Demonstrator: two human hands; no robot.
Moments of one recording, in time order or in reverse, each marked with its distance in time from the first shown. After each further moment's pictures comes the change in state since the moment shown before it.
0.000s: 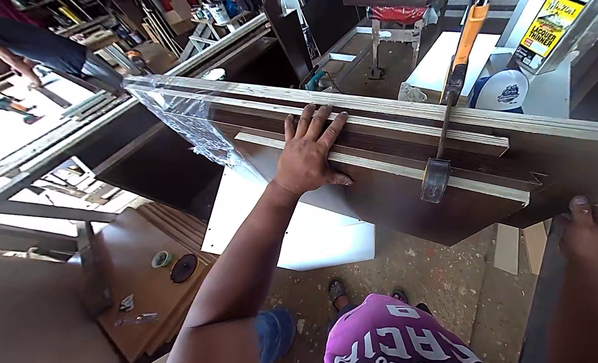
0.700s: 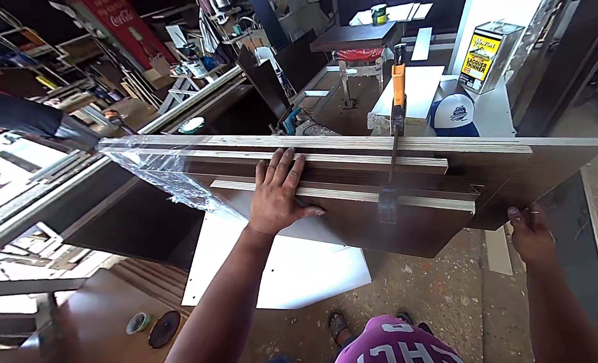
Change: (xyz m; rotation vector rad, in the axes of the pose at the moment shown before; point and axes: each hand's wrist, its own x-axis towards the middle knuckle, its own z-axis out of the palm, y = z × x) left_hand -0.007 -0.012 0.016 0.035 0.180 0.087; right_hand -0.017 0.012 0.001 -0.144 -0.030 0.004
